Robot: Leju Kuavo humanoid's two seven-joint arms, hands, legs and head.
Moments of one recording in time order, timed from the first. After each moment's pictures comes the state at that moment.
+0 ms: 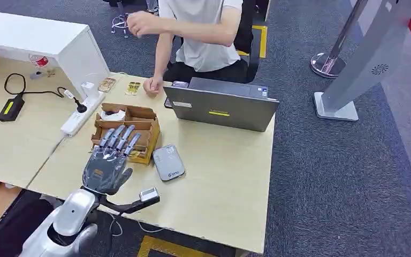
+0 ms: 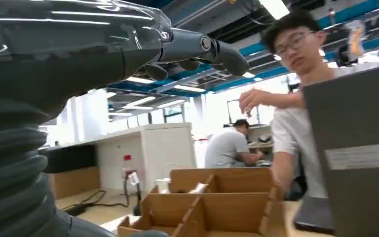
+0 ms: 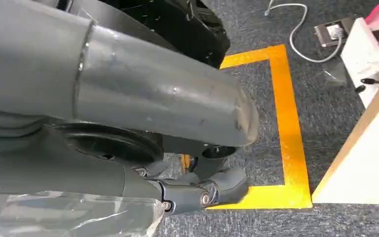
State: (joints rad) left arm -0.12 0.35 -0.32 -1.55 -1.33 0.23 0.09; right arm -0.03 0.09 0.30 -0.17 -0.73 0.05 -0.44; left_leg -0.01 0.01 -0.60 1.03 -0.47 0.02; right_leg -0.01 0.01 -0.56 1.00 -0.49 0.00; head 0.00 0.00
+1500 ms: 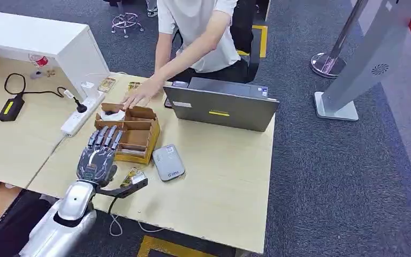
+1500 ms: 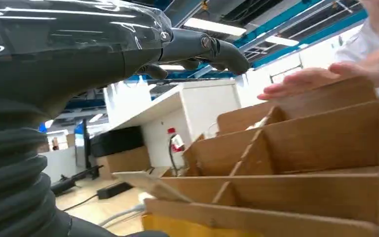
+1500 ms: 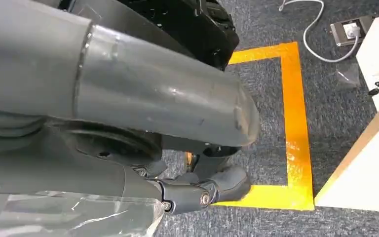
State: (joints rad) left arm -0.20 0.30 -0.21 -1.18 -1.40 0.33 0.11; right arm -0.04 0.08 0.33 -0.17 -0.69 0.05 -0.41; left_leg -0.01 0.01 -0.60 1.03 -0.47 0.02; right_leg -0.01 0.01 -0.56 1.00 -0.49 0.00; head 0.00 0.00
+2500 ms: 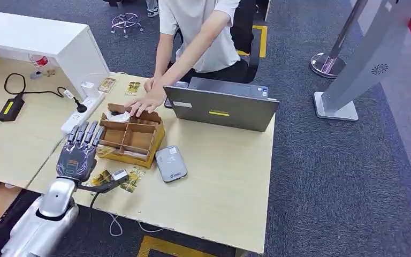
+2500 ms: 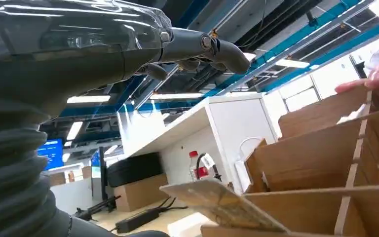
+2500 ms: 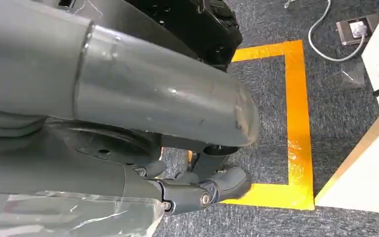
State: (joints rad) left arm -0.25 0.34 -0.11 -1.06 -1.49 0.46 0.05; right arm -0.05 0.08 0.33 -0.17 -0.67 0.05 -0.40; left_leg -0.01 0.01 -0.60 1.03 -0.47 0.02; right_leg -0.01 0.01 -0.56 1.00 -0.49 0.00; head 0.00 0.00
